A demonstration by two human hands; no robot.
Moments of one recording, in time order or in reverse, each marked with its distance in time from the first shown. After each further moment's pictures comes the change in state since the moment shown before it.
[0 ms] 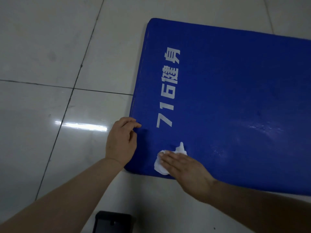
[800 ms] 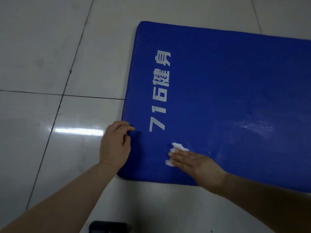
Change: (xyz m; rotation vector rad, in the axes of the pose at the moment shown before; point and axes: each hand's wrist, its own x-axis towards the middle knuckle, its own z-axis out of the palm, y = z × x) left_hand 0.007 0.002 0.005 -0.017 0.002 -0.008; right_hand -0.027 0.048 -0.009 0.147 0.024 -0.002
